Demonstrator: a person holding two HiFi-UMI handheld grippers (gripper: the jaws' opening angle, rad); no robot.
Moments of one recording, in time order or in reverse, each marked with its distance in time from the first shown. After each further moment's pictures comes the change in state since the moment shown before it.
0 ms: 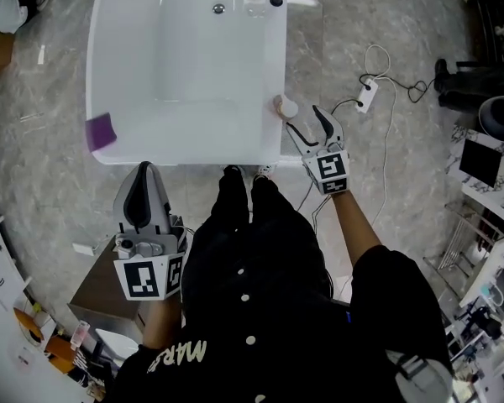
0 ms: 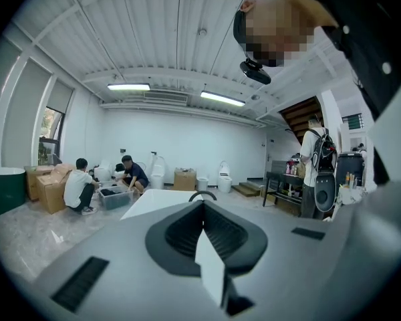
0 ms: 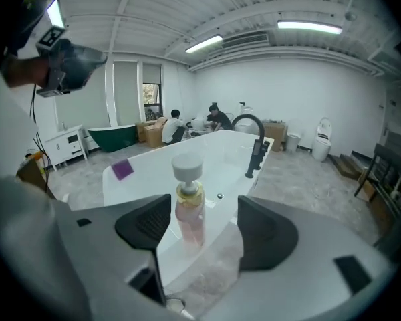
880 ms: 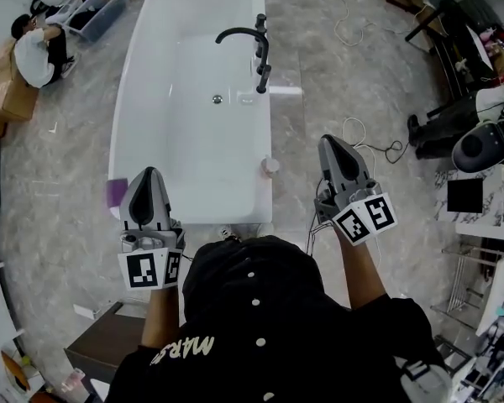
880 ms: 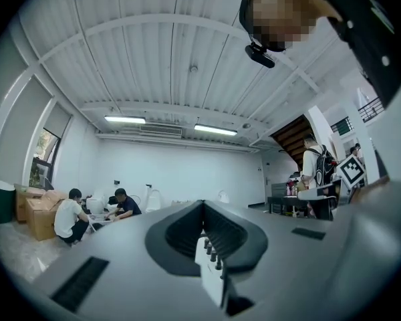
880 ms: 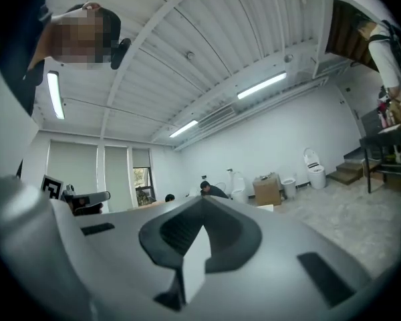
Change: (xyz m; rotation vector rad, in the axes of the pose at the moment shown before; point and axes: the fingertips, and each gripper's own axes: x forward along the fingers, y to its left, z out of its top) left arm 0.009 -0.004 0.108 0.062 -0.291 -0.036; right arm -0.186 -0.042 0.287 0.257 -0.643 -0.041
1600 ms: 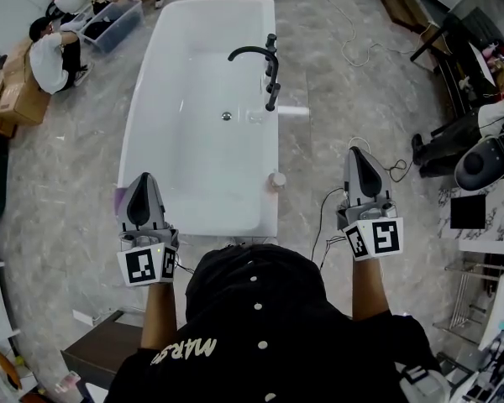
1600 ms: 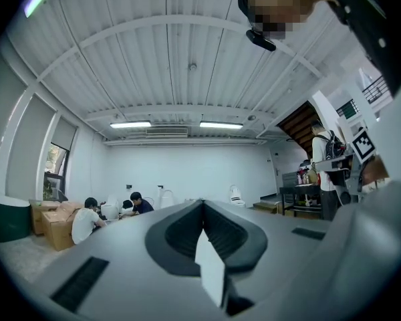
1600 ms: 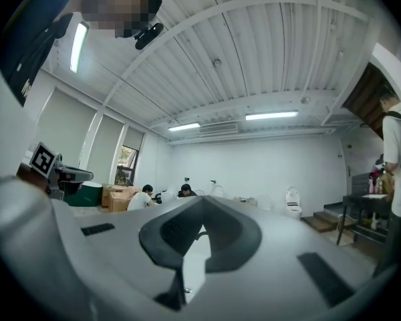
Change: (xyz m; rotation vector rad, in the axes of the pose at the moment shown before) left arm -0.010 0.043 -0.003 0.075 0.027 0.089; right arm -0.021 -0.003 0.051 -0.328 -0.070 -0.137
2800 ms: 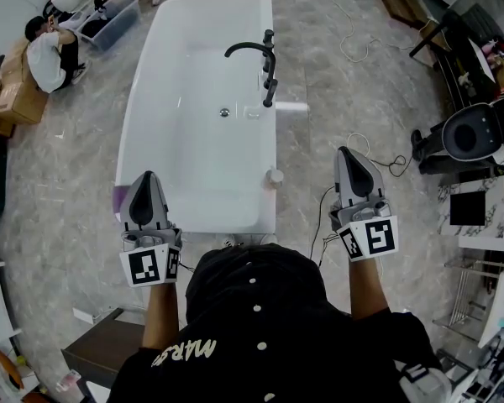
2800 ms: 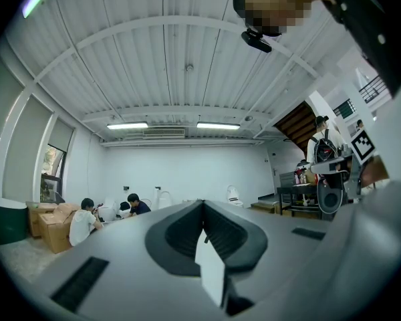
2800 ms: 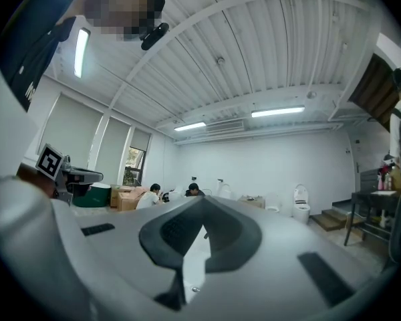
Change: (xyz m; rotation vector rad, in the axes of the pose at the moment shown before) left arm 0.001 -0.018 0.006 0.013 -0.013 -0.018; right arm 0.000 0.017 -0.002 0.008 0.006 0.069
